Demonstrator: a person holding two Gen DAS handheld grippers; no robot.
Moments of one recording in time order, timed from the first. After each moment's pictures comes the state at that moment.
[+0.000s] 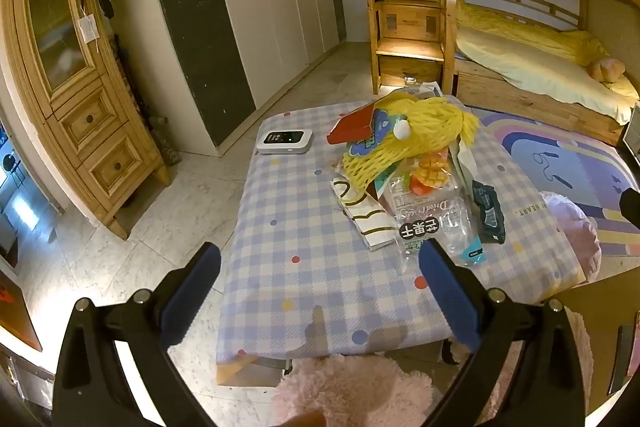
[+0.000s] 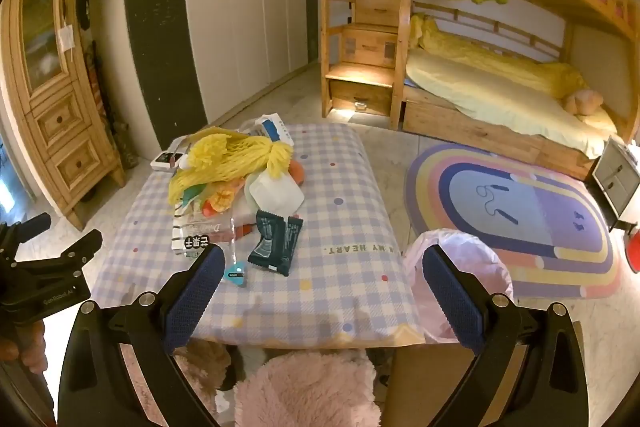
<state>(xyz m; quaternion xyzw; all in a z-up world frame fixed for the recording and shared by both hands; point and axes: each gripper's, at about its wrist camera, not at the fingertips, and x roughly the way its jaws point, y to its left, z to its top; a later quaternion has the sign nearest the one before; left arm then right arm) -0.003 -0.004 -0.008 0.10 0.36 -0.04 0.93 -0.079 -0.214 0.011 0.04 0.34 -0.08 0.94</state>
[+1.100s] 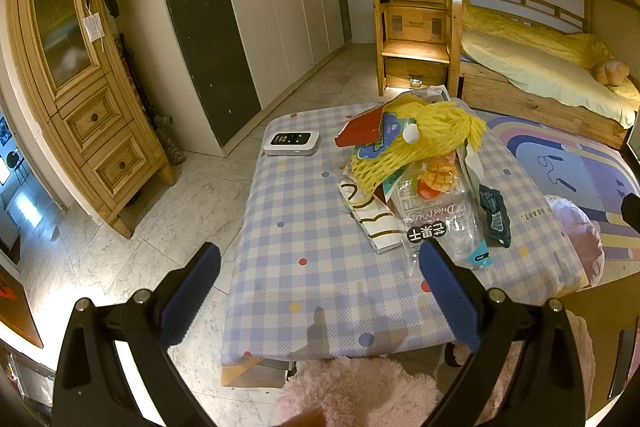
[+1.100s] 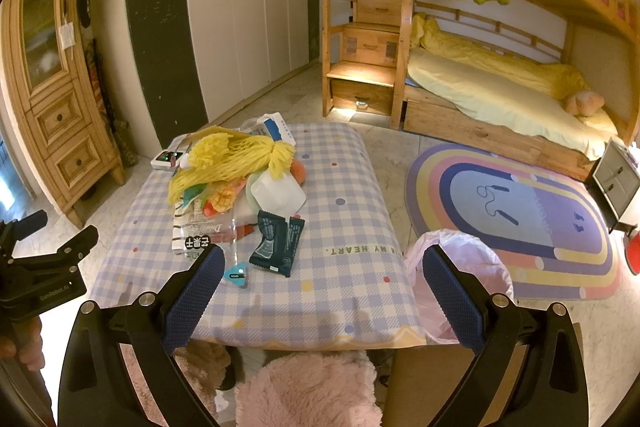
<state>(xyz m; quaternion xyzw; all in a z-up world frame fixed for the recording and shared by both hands) 0.006 0.007 -0.001 0.10 0.36 -0.04 0.93 -0.078 -0.214 0.011 0.04 0.34 -0.08 0.94</state>
